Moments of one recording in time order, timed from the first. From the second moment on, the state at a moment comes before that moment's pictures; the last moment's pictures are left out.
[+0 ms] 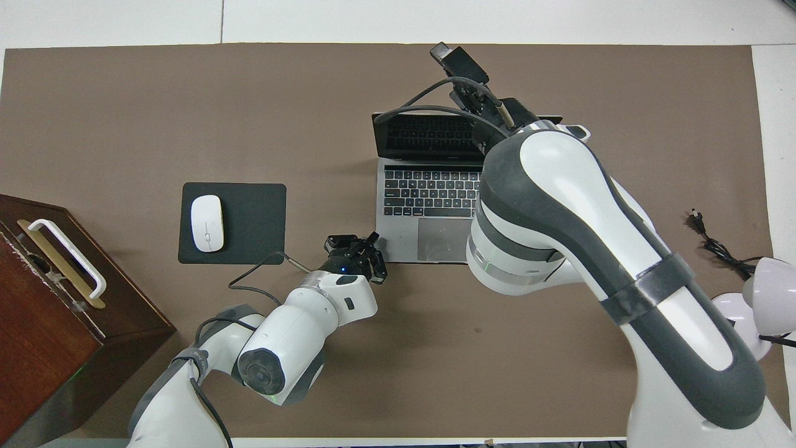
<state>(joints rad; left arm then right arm) -0.65 0.23 -0.04 -2.50 -0.08 3.49 0.06 0.34 0.31 0.21 -1.65 1.74 3.18 -0.47</state>
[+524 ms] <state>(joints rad) -0.60 -0.02 -0.03 -2.50 -0.08 3.05 0.06 0.23 0.31 0.20 -1.65 1.38 2.97 -0.46</state>
